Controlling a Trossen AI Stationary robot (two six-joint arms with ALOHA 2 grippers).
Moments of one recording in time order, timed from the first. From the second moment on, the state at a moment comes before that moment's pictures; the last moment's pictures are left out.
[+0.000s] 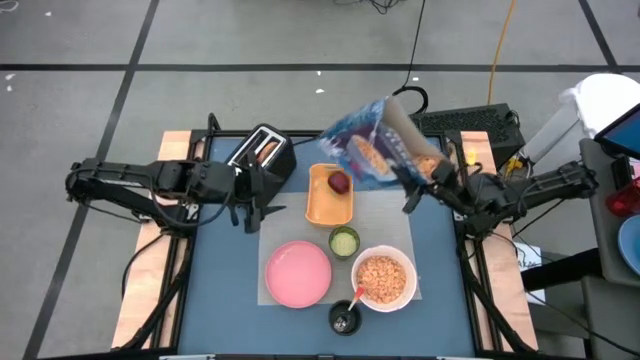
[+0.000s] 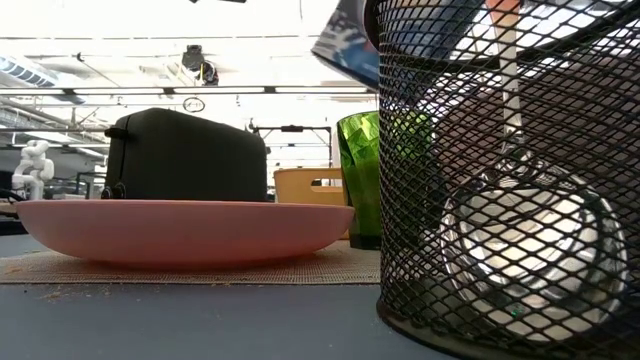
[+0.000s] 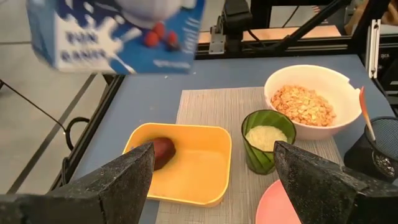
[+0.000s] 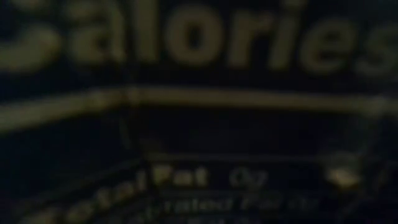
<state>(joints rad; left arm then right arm) -0.11 1.10 1.18 -0.57 -0.25 0.00 0.26 0.76 0.69 0.15 0.90 -0.10</state>
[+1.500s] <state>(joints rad) -0.11 1.11 1.18 -0.57 -0.25 0.01 -0.27 0.71 0.48 -0.44 0.81 0.59</state>
